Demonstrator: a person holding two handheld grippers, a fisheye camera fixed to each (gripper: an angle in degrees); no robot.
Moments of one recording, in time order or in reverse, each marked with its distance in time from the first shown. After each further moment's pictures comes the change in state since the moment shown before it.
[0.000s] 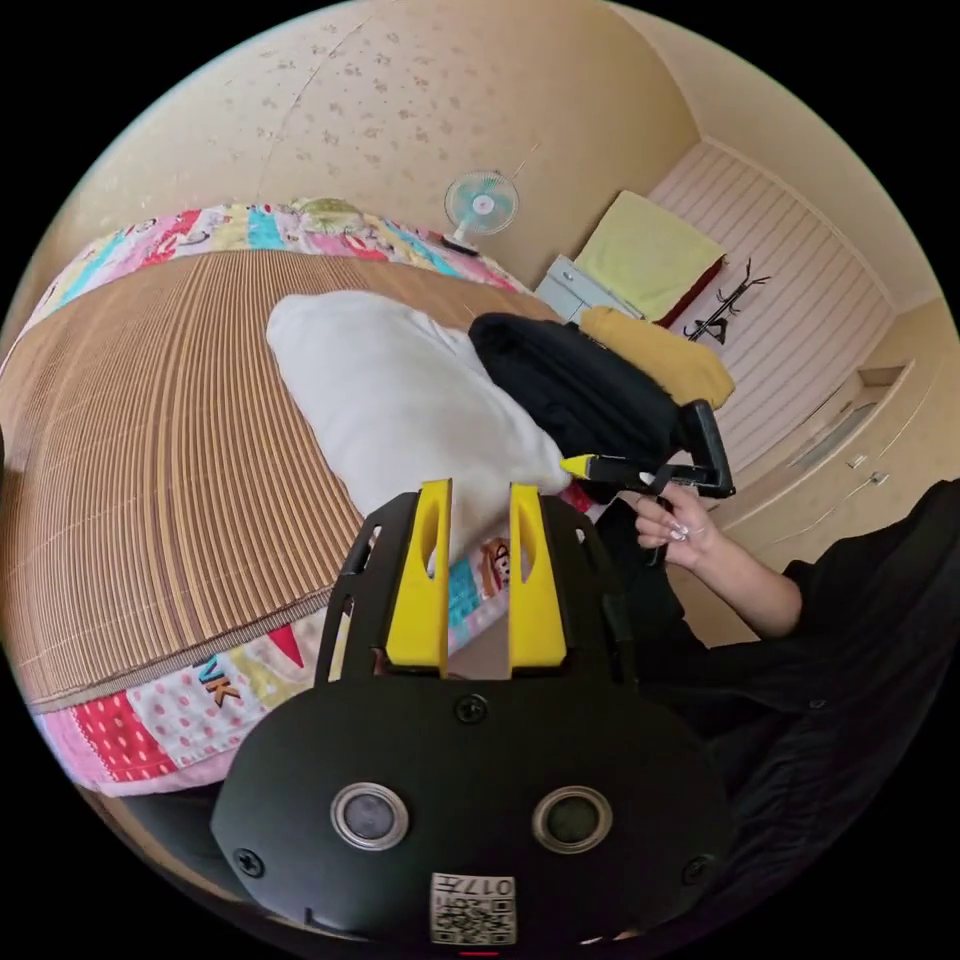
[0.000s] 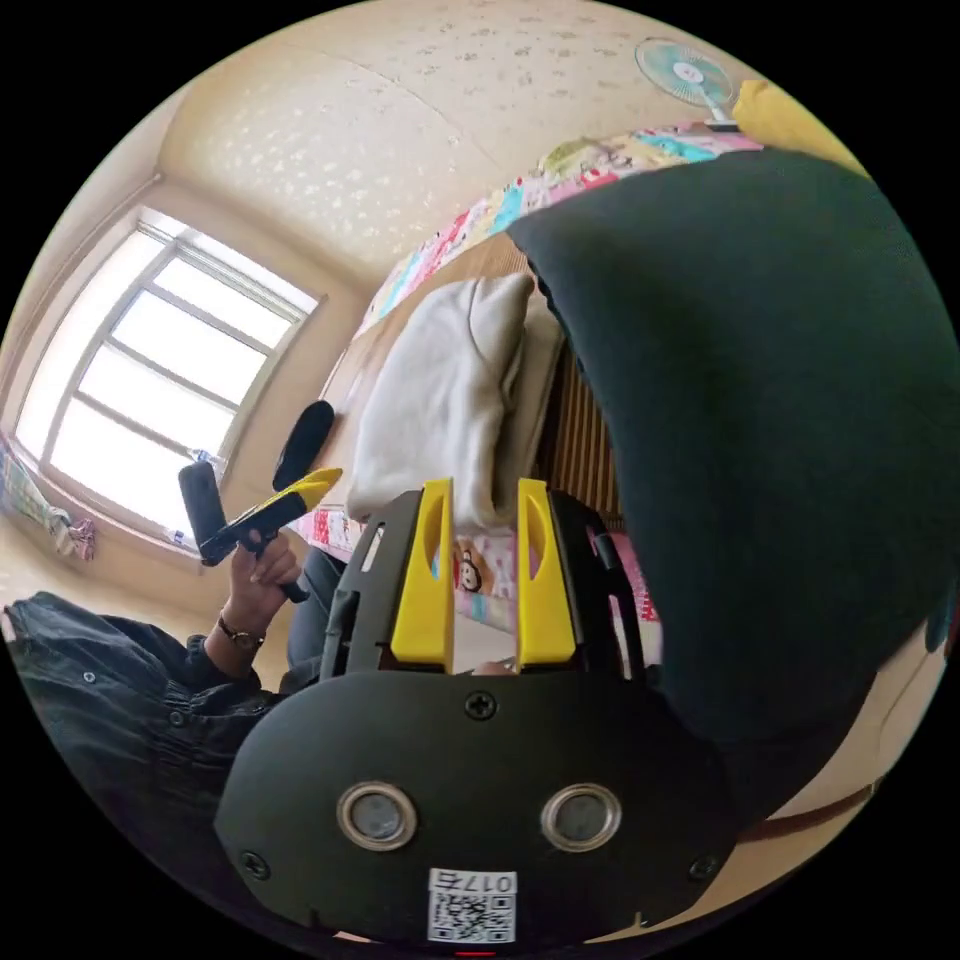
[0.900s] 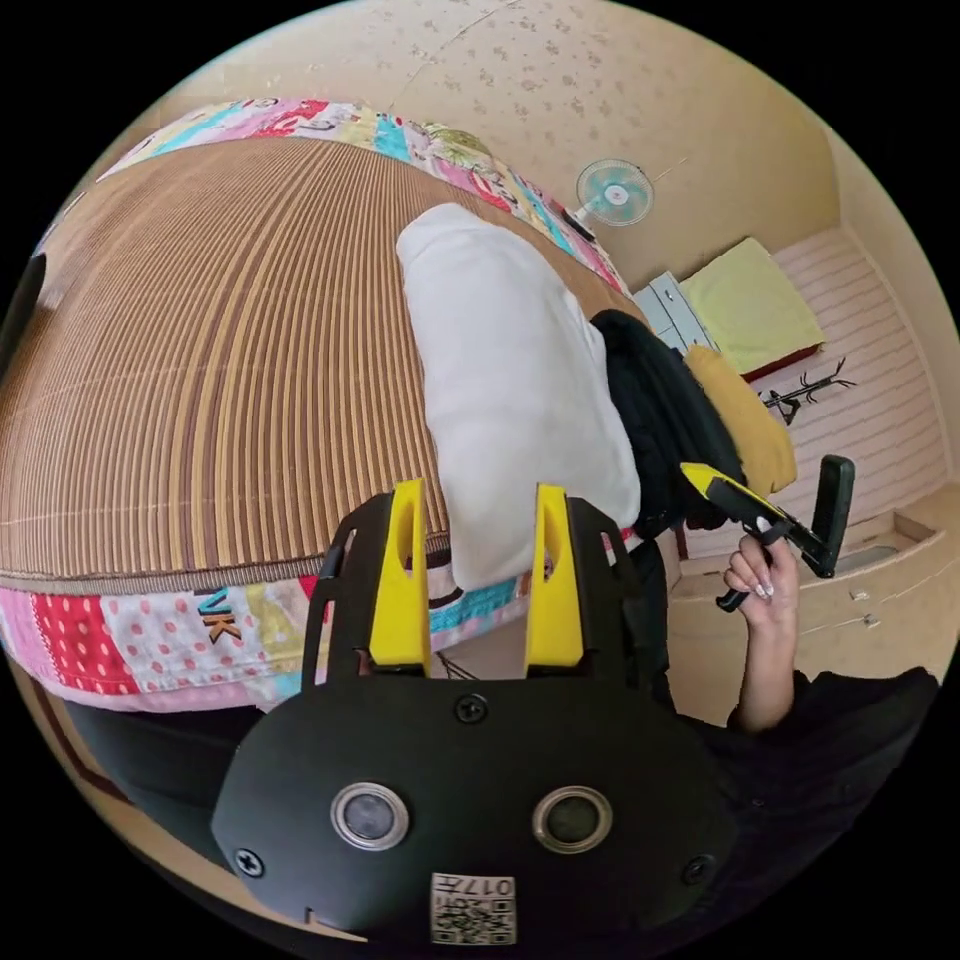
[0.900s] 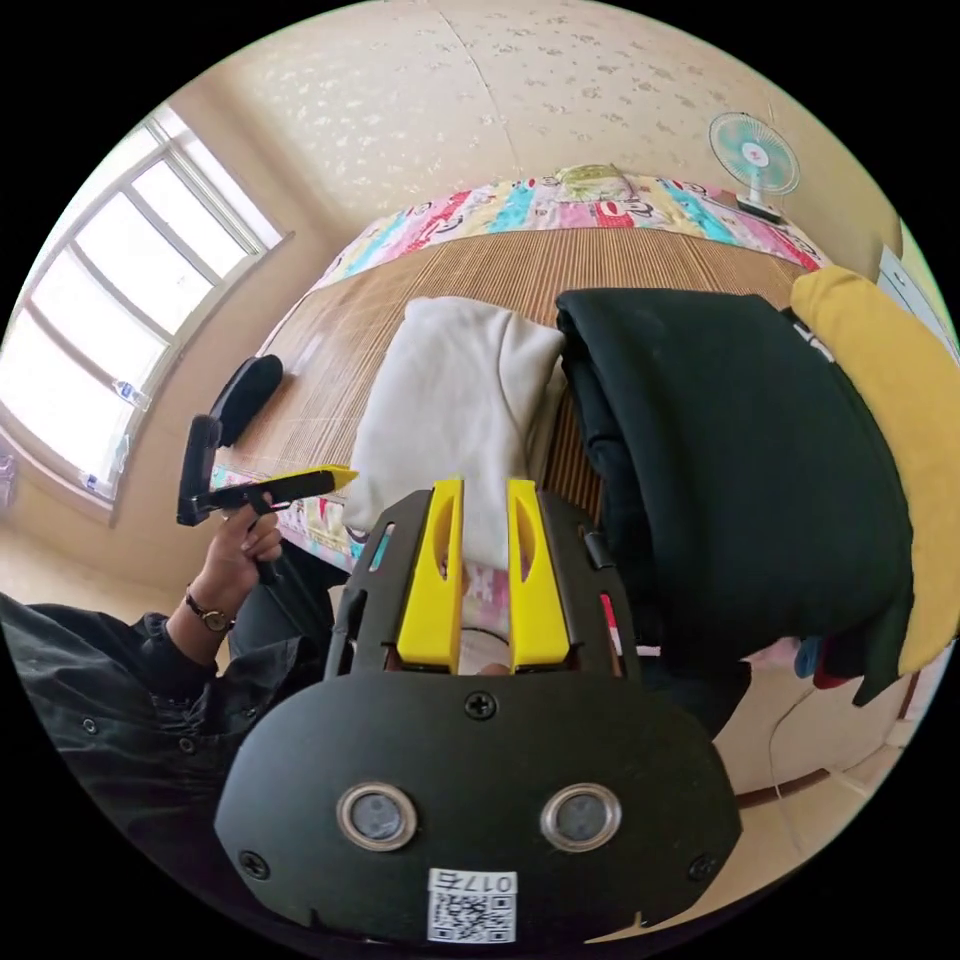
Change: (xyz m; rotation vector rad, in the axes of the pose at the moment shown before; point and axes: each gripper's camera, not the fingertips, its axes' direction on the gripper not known) left arm -0.071 -0.052 -0.010 0.023 0.042 -0.360; right arm -0.144 -0.058 -0.030 -0.005 0.284 -0.144
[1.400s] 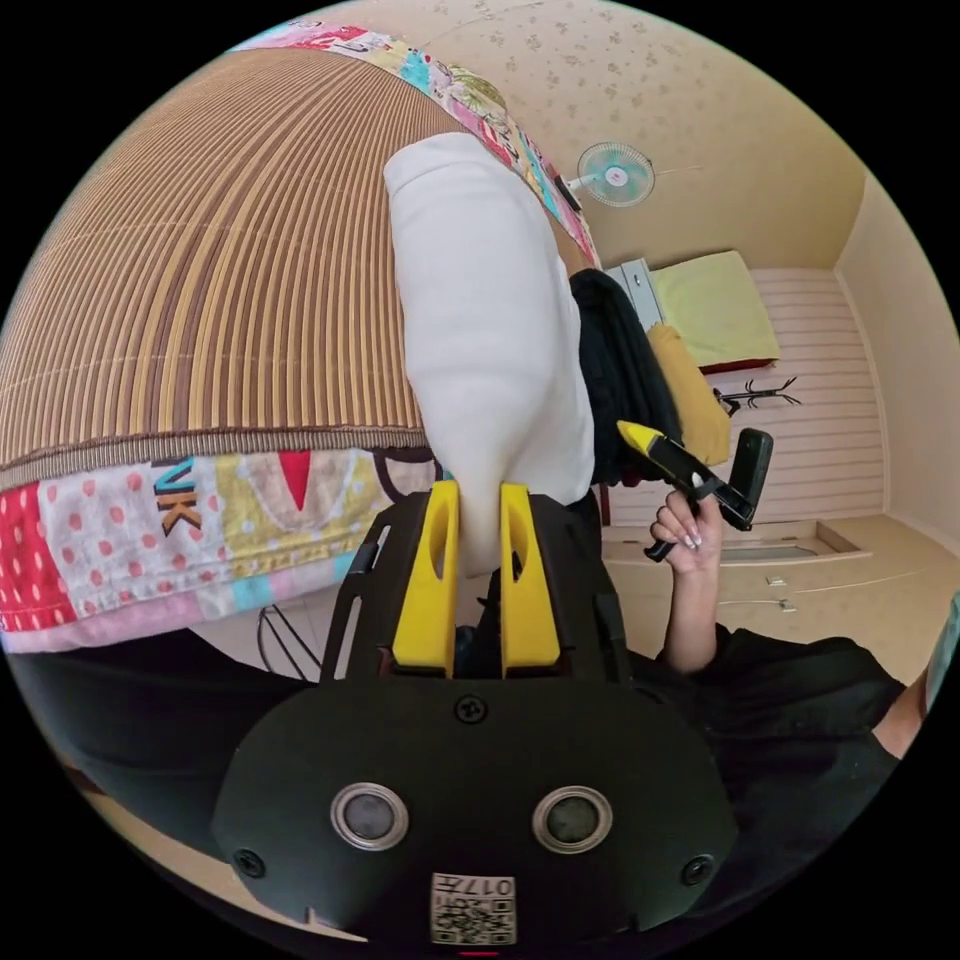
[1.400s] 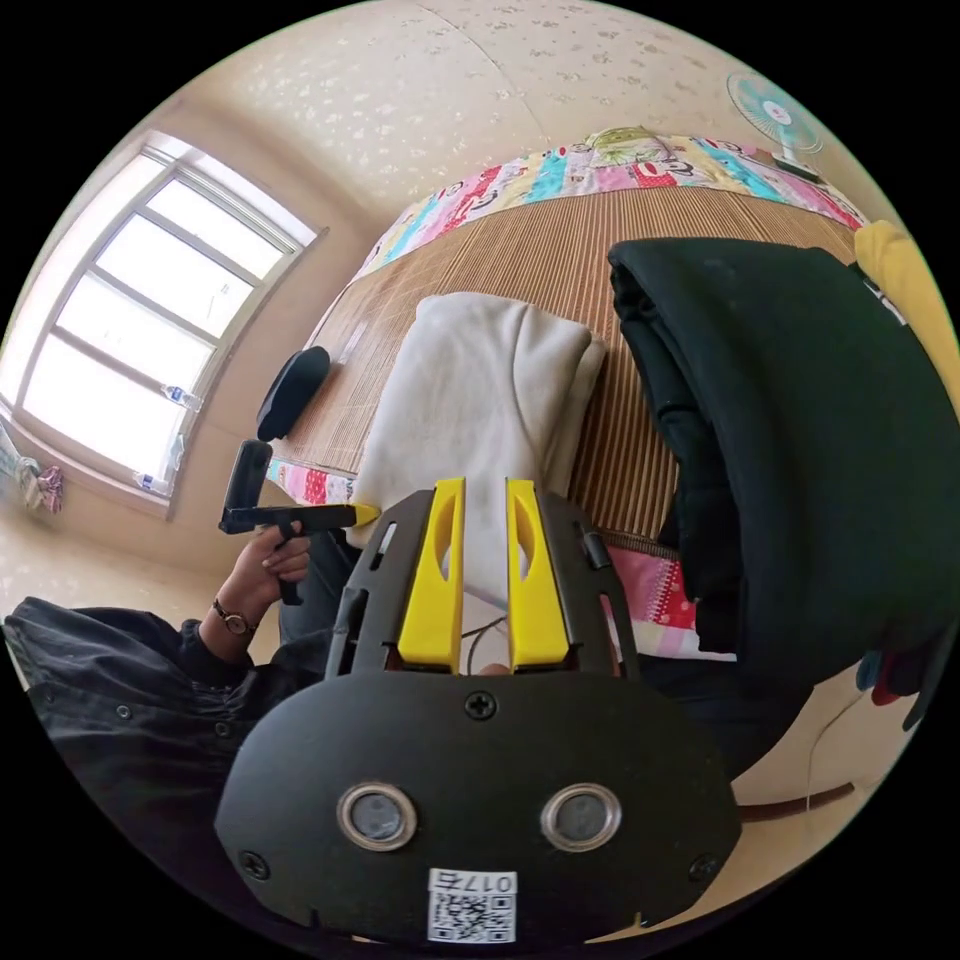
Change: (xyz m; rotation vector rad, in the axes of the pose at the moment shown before) left arm -0.030 0.028 -0.053 -0.124 0.217 -0.025; right arm 0.028 -0.010 0.000 -0.004 -0.160 0.038
